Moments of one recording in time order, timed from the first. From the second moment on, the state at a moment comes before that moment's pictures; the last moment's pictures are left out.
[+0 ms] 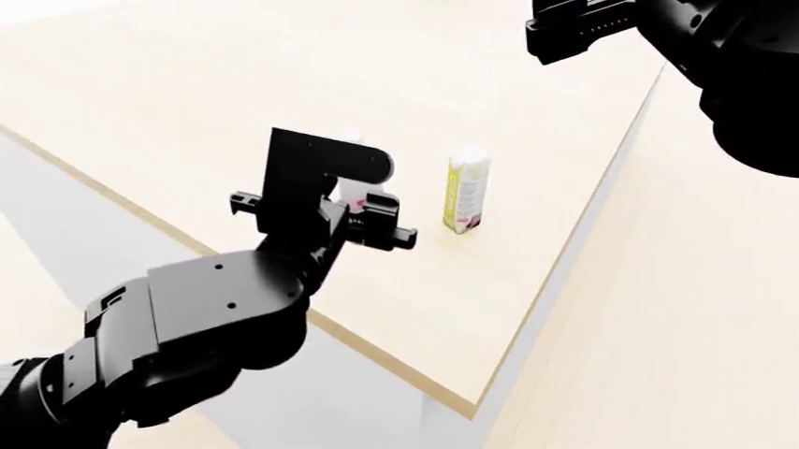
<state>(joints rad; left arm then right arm) -1.11 -0.53 1.00 0.21 -1.20 -0.47 -0.82 1.72 0.72 -0.85 -0.15 1.43 0.94 0.76</state>
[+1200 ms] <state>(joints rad) -1.10 -0.50 1.01 0.18 -1.14 -0.48 -0.82 1.72 0.72 -0.85 -0.15 1.43 0.95 0.76</state>
